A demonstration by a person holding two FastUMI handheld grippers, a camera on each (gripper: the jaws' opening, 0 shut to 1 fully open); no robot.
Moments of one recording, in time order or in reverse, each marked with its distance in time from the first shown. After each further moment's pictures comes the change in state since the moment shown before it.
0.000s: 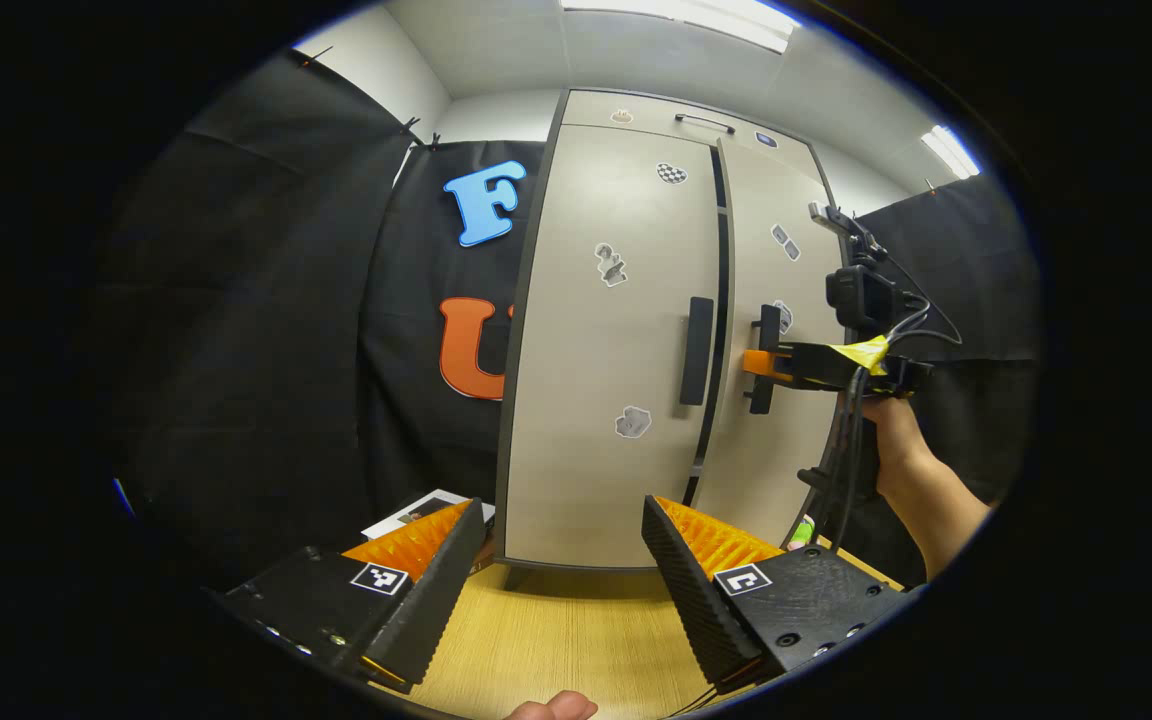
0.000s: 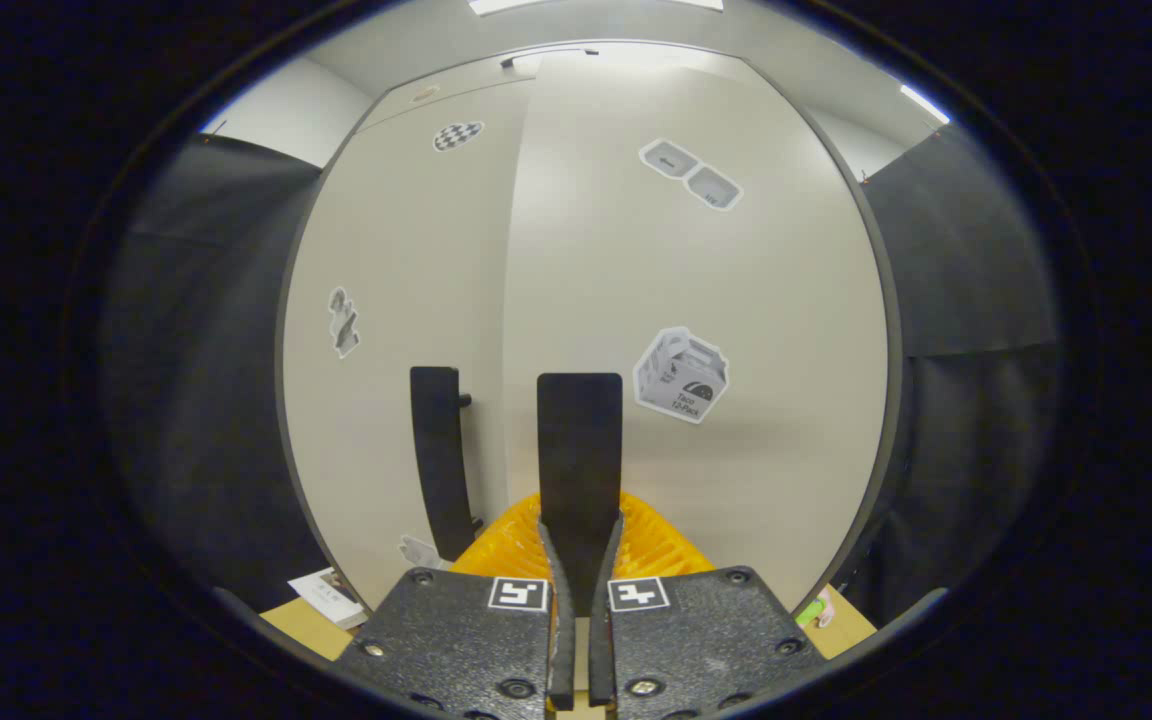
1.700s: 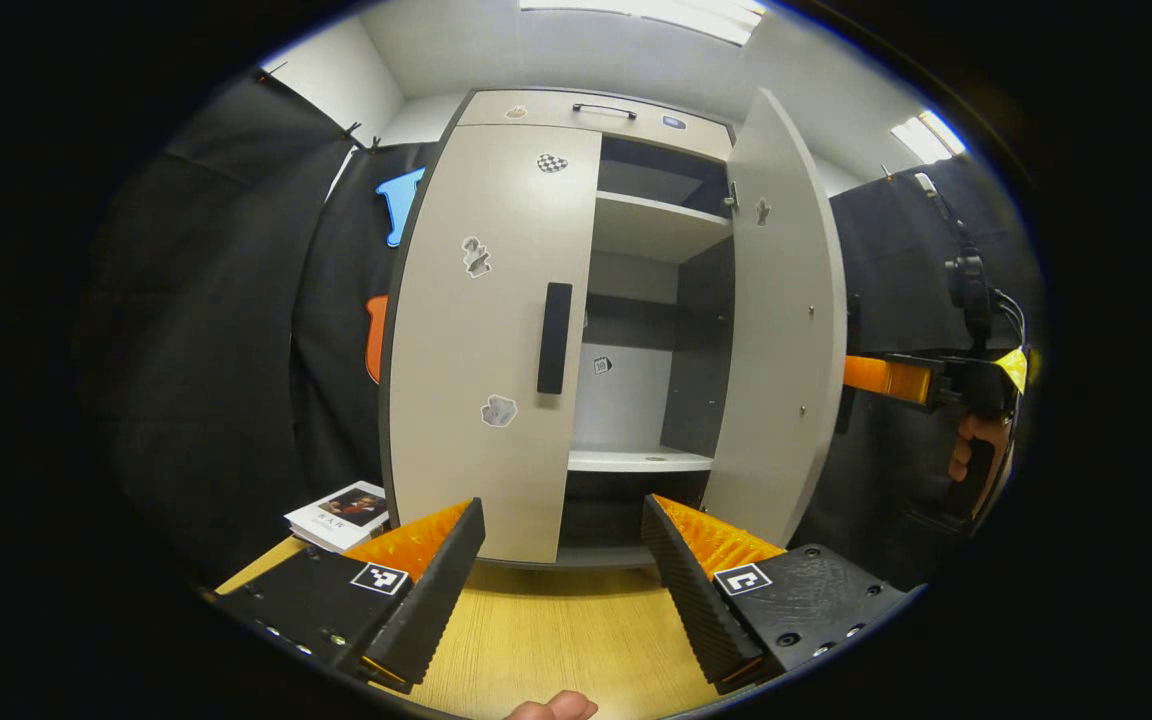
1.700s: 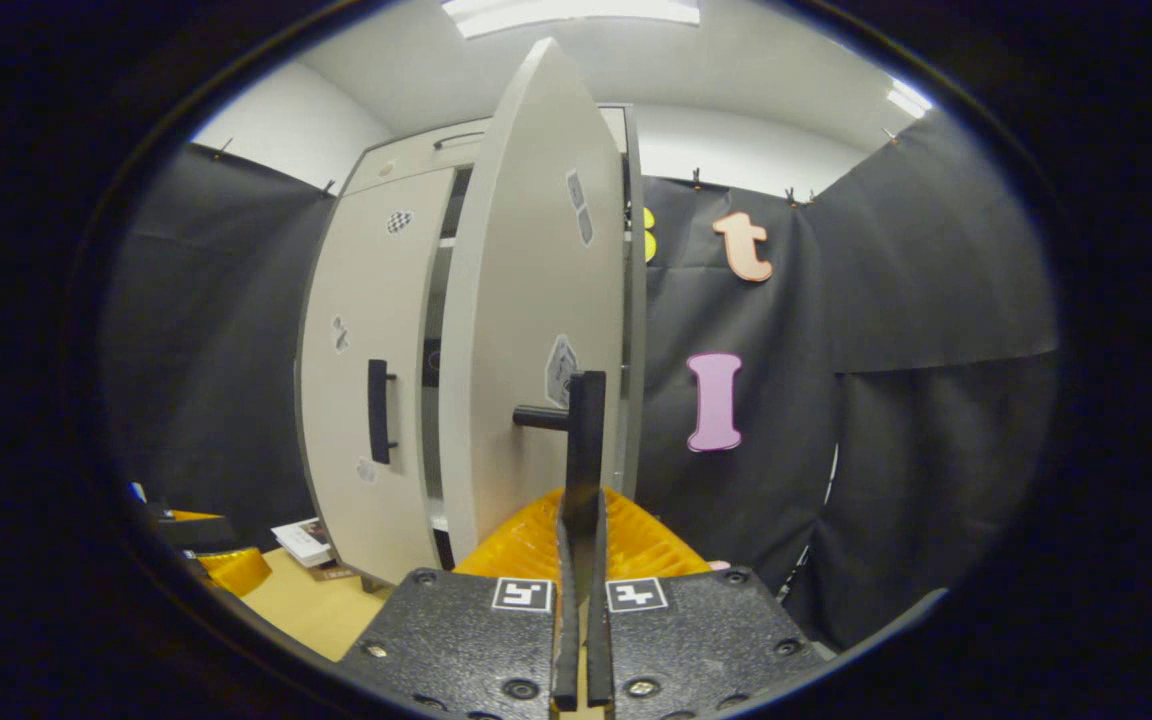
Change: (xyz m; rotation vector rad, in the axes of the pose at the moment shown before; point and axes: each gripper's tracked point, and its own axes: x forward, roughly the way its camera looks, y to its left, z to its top) left arm -0.004 -0.137 -0.007 0.005 -0.004 -0.116; right arm -0.179 -0.178 0.001 -0.056 -0.035 -0.075
